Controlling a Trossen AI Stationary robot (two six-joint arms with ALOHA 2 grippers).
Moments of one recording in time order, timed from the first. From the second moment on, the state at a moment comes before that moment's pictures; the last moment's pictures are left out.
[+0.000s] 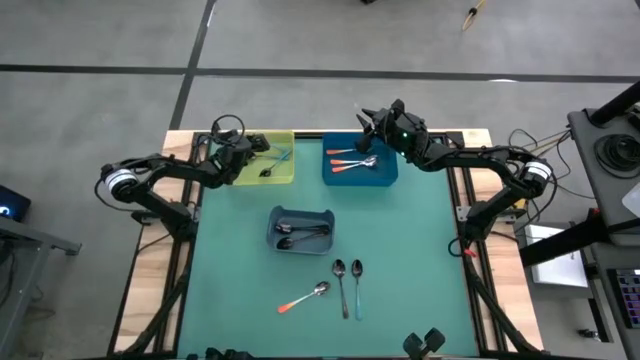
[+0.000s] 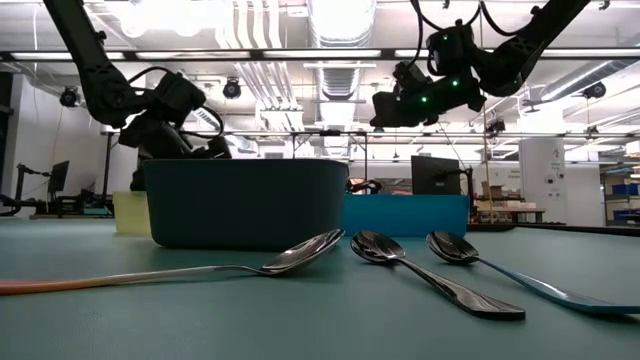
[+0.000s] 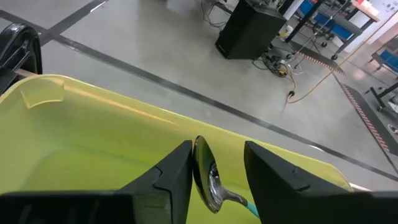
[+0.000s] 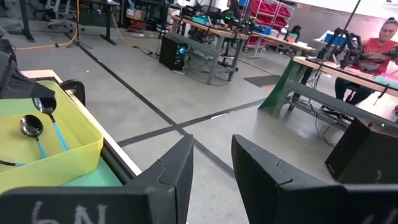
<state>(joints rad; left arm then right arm) 0.73 1.48 0.43 0.58 -0.61 -0.81 -0.63 1.53 0.79 0.67 0.18 -0.21</state>
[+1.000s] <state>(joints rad) 0.74 1.42 0.43 0.37 -0.58 -0.84 -0.63 1.53 0.79 0.67 0.18 -0.22</state>
